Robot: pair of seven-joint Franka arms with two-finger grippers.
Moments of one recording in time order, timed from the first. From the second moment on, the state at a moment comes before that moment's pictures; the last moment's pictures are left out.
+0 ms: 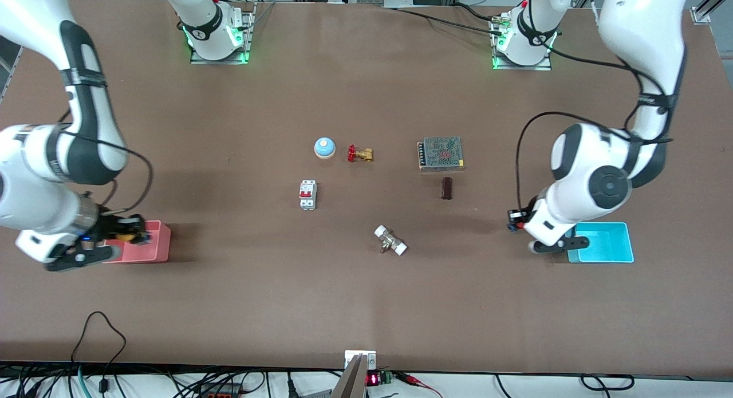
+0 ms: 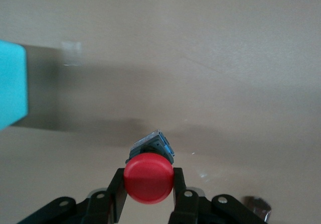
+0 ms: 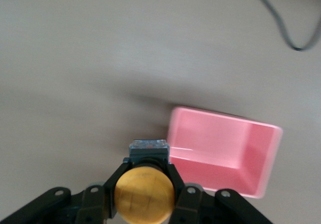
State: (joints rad) left arm -0.12 0.53 -0.08 -1.71 0.00 2.15 -0.35; right arm -0.03 0.56 0.06 -1.48 -0.03 2.02 -0.22
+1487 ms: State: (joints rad) left arm -0.06 0.44 -0.06 -1.67 0.00 2.11 -0.30; right arm 0.30 0.75 0.08 -1.49 -0.01 2.15 0.21
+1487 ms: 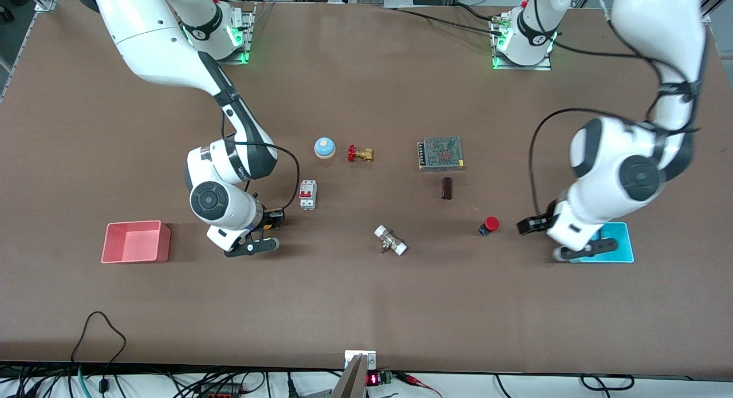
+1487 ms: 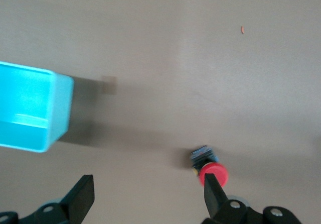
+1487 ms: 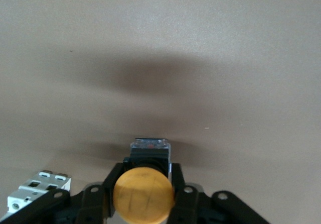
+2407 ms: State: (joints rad) left arm 0.09 0.16 -0.06 -1.66 0.00 1.85 0.03; right arm 0.28 0.48 0.06 -1.46 -0.01 1.96 0.34
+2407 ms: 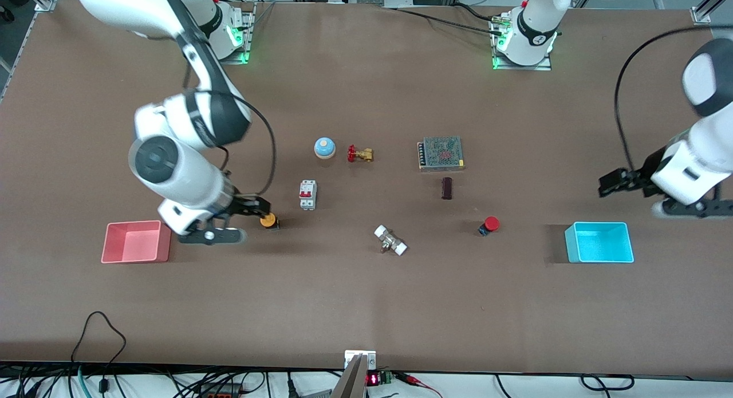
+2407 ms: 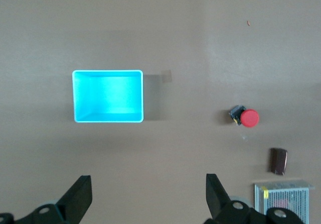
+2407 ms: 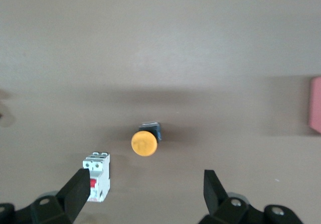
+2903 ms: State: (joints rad) left arm 0.10 -0.01 -0.06 -1.67 0.00 1.72 0.05; right arm 0.15 0.31 -0.02 -1.46 -0.01 1.77 0.19
